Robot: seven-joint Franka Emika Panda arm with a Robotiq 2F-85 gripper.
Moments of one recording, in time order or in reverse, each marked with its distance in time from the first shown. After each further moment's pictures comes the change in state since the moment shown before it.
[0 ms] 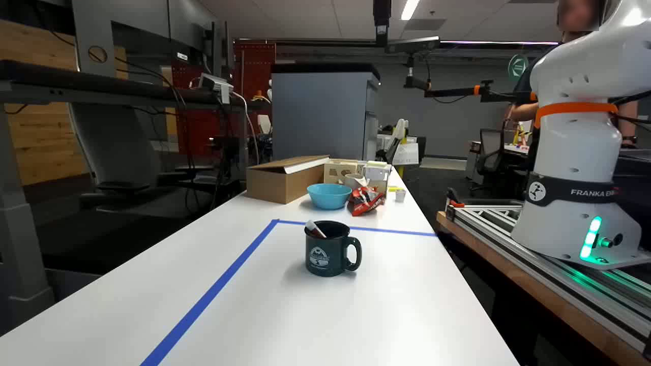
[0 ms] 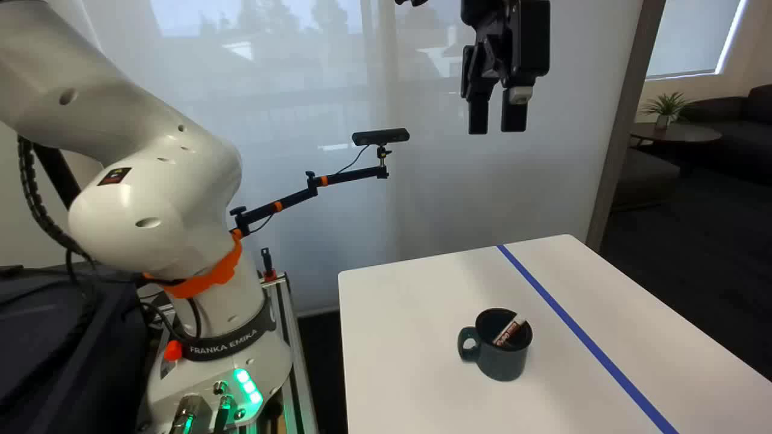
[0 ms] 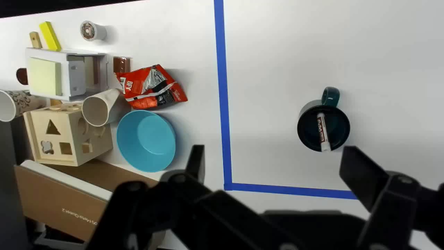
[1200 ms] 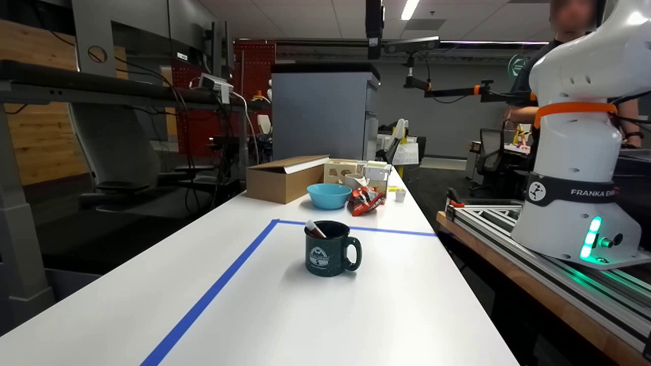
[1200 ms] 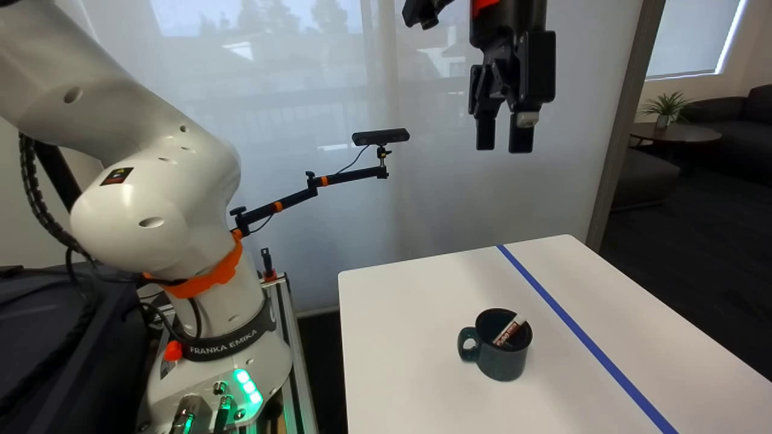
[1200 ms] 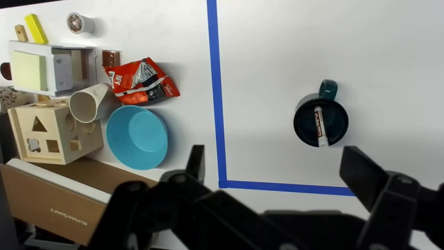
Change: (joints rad) arm 0.021 0.041 -0.014 -0.032 0.000 0.079 0.032
